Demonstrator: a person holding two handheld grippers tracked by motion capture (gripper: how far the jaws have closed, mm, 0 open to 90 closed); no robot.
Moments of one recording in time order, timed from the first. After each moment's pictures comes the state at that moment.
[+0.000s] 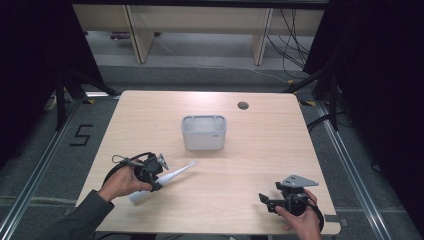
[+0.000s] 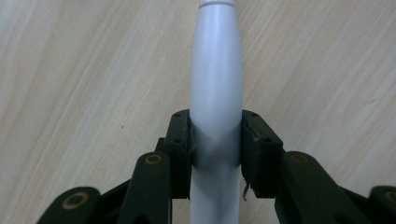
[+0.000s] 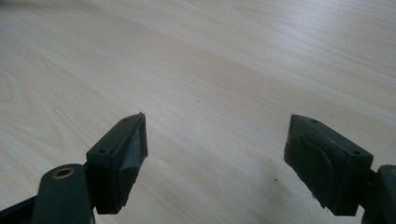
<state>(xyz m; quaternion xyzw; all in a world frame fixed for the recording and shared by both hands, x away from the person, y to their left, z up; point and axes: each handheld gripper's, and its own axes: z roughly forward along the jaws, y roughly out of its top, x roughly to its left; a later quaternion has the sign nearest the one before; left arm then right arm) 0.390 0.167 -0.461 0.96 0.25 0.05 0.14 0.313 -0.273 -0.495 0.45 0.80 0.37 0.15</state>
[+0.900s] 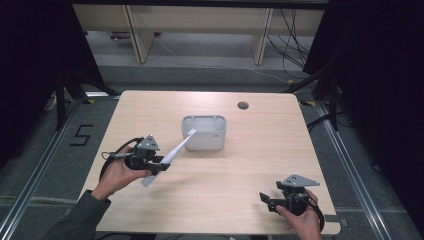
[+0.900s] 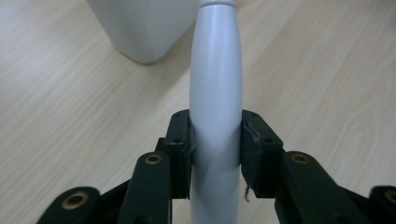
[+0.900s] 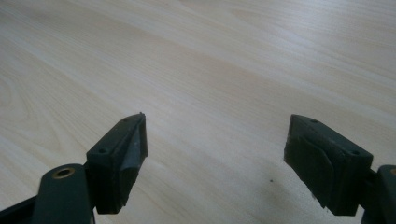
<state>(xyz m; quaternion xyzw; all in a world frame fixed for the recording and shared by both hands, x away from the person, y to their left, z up) 0.395 0.180 -0.421 0.89 0.29 0.11 0.34 0.313 -0.274 -0.495 0.45 0.79 0.38 0.14</state>
